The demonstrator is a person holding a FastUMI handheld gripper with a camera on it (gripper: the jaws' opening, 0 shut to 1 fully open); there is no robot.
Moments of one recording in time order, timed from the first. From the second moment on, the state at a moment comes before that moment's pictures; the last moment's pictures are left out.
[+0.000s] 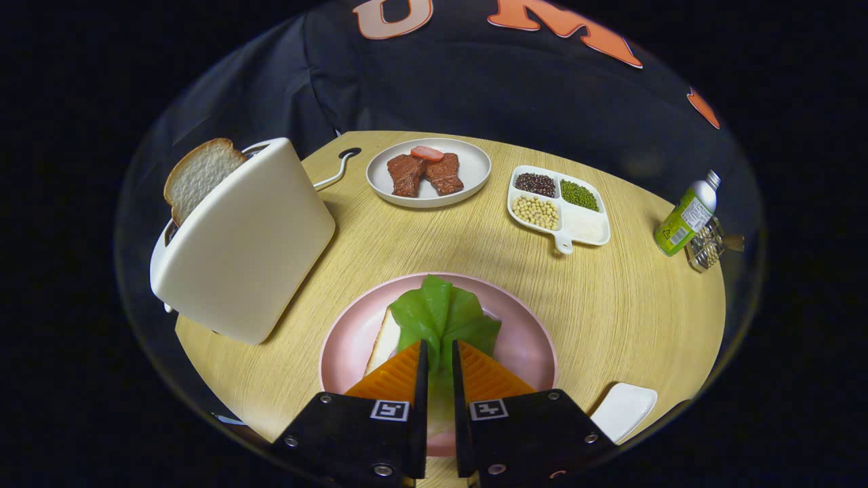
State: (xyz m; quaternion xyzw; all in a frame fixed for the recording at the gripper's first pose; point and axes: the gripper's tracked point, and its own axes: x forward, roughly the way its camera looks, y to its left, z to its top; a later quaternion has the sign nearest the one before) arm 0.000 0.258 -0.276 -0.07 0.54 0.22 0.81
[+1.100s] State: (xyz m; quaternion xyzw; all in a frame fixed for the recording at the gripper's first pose) arm 0.023 0.388 -0.118 0.02 0.51 0.30 0.81
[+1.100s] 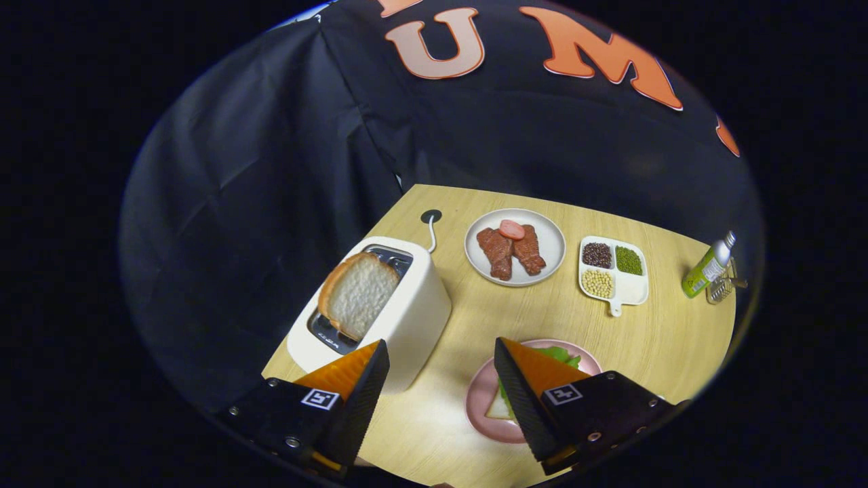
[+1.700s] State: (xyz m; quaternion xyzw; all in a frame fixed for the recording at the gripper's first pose) arm 0.045 0.476 -0.100 0.02 0.54 0.32 0.78
